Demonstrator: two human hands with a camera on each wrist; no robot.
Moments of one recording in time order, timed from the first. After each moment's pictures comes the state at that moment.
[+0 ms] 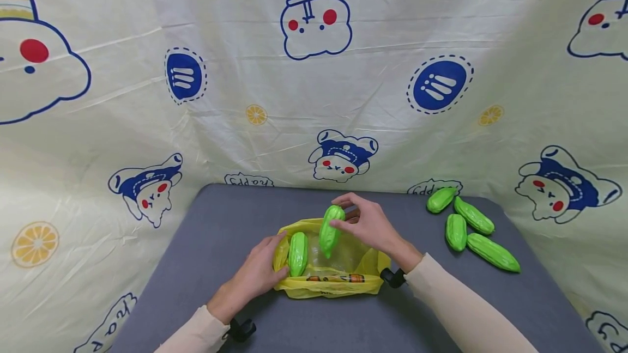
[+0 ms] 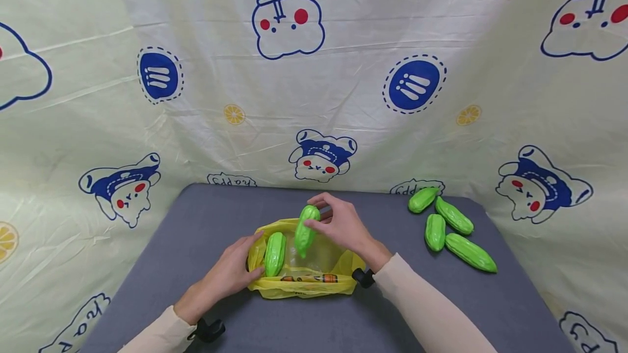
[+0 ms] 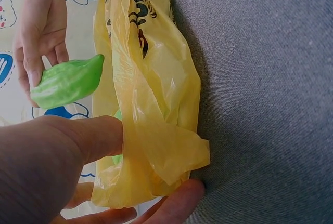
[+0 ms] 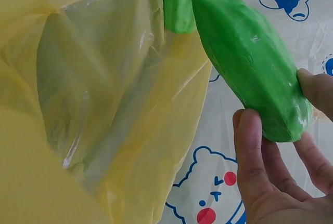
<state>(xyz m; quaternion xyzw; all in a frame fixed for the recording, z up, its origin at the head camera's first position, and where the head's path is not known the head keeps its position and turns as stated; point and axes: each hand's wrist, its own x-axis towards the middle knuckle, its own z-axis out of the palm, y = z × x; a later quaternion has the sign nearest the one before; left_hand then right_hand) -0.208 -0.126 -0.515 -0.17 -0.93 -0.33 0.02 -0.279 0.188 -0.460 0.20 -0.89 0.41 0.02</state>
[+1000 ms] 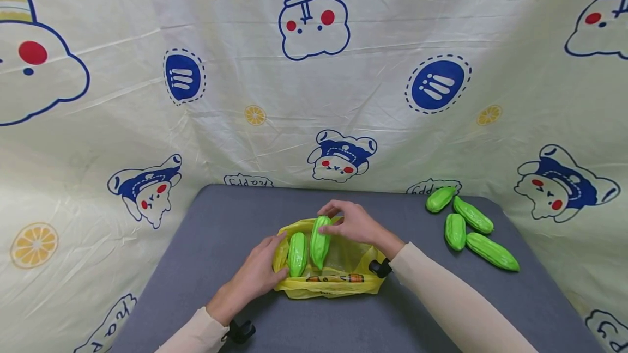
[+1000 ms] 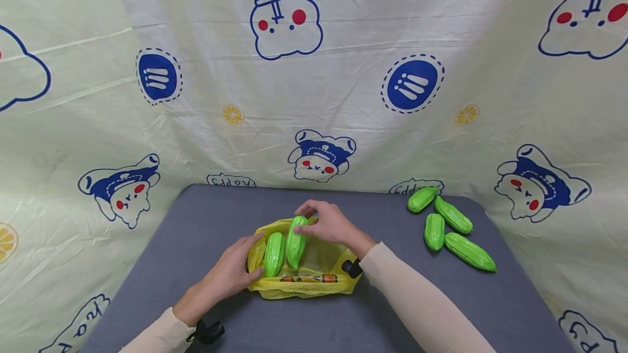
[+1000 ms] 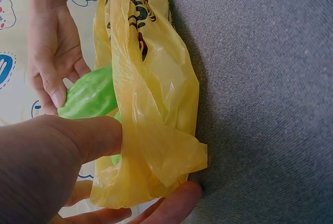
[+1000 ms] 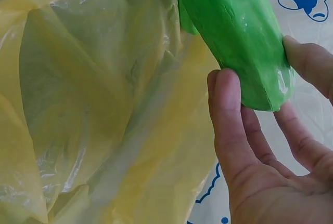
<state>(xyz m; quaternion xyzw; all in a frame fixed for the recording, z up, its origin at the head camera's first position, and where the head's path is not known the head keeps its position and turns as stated) -0.204 -0.125 -0.513 -0.18 -0.93 -0.33 0.02 -0.305 0.170 -0.472 0.23 -0.88 0.40 -0.10</state>
